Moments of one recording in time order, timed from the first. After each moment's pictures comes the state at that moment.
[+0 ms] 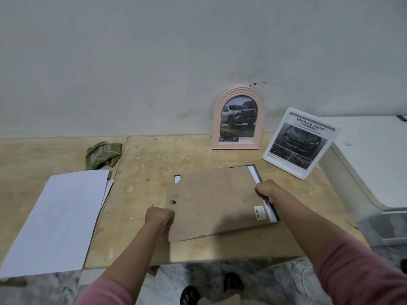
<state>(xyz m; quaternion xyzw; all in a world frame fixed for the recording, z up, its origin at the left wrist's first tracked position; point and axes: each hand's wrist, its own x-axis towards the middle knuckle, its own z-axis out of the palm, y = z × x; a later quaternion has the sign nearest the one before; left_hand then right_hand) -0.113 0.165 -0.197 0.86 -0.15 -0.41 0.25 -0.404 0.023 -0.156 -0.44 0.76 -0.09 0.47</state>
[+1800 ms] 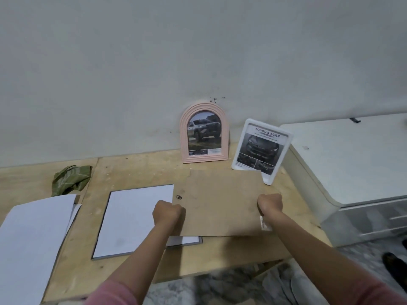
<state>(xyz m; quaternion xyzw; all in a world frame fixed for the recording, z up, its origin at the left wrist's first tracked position) -0.219 0.118 -0.142 0.84 -0.31 -0.34 0.29 -0.488 0.048 -0.158 -0.30 0.82 -0.29 0.38</state>
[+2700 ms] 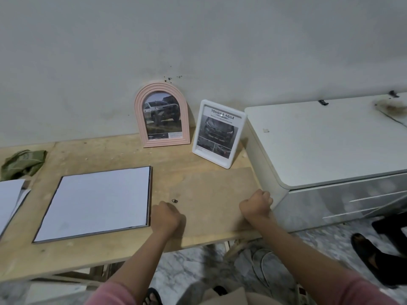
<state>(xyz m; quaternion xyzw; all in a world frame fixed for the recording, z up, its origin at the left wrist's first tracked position) -0.381 0.138 -0.181 0.85 -0.42 -0.27 0.16 -0.618 0.075 -0.201 -0.50 0.82 -0.13 0.23</state>
